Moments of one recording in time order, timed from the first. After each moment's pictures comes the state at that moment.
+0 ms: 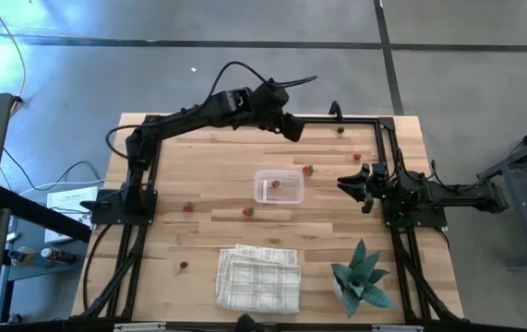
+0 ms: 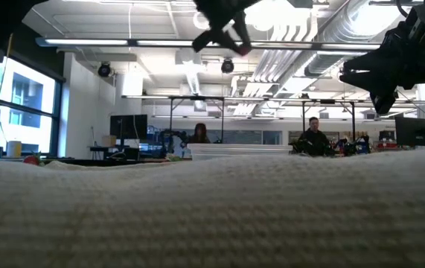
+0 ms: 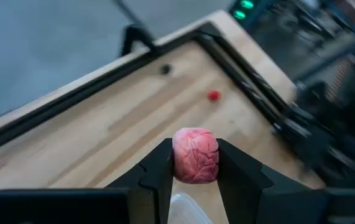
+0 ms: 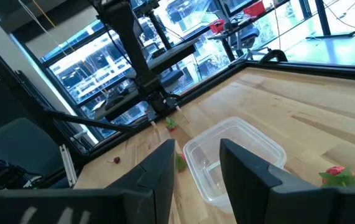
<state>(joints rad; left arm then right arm) 0.41 2.00 2.14 -0.86 -0.15 -0.57 -0.01 0.05 0.01 0.03 0.17 0.49</state>
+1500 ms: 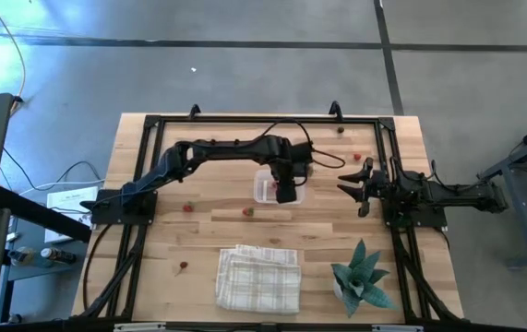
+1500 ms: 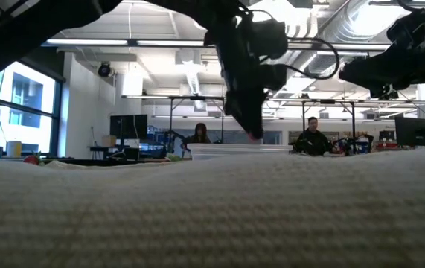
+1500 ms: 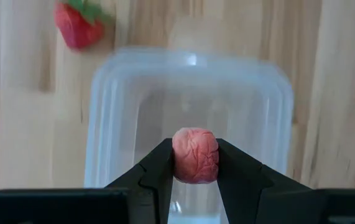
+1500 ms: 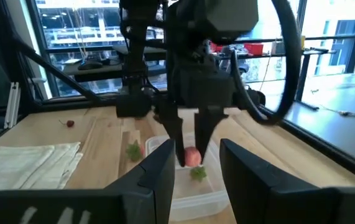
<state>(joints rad) 0.28 2.36 2.15 -1.07 0.09 0.08 -0.01 0.05 0.01 0.03 0.19 0.03</state>
